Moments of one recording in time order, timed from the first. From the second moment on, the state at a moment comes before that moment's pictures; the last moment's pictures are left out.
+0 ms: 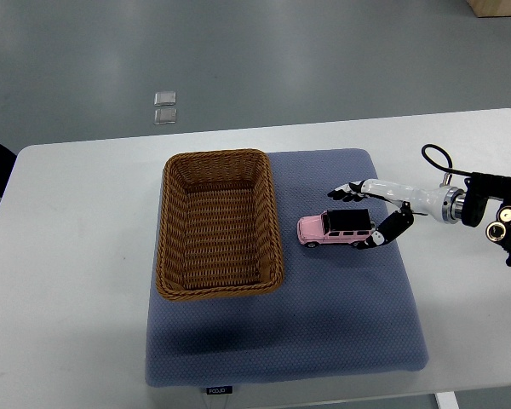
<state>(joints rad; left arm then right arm) -0.04 0.00 -0.08 -0.30 0.12 -0.04 -0.04 0.74 -0.61 0.37 1.13 -1.24 0.20 0.25</state>
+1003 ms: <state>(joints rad) -0.04 0.00 -0.08 -0.30 0.12 -0.04 -0.04 0.74 -0.55 0.32 1.05 -1.26 0.08 0.27</state>
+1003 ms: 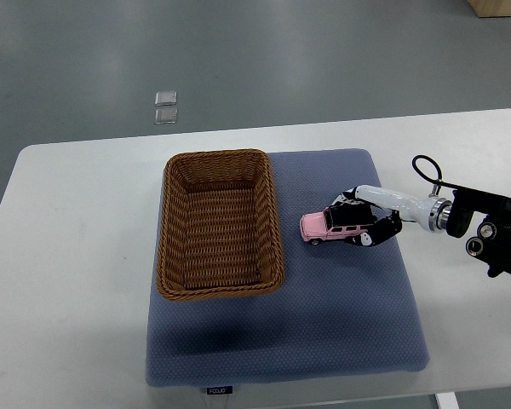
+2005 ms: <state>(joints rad) -0.04 0.00 -0.08 -0.31 0.12 -0.03 -0.04 1.07 -0.34 0.22 0.99 -1.12 0.16 0.26</state>
